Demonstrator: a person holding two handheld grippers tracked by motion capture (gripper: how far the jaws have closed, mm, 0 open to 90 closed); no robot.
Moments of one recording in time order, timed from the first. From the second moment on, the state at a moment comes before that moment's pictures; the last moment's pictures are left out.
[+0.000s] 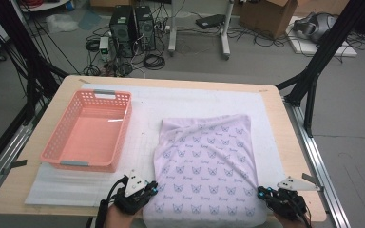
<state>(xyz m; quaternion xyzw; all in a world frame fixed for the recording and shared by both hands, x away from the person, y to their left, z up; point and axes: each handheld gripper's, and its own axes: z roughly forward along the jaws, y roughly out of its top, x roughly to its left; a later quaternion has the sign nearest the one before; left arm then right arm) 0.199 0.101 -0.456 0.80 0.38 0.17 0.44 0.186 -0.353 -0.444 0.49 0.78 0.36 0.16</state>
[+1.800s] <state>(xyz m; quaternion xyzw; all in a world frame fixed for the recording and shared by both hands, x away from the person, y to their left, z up) 0.217 0.121 -0.453 0.79 0.40 0.14 0.44 0.235 -0.346 -0.443 0.49 0.78 0.34 0.18</state>
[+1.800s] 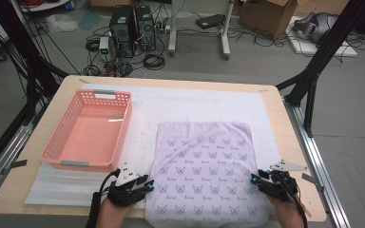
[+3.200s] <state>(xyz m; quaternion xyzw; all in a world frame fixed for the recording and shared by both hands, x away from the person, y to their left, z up) 0.404 0.080 -0.448 0.74 0.46 0.15 0.46 0.329 -0.365 -0.426 0.50 0.76 0.36 0.20</state>
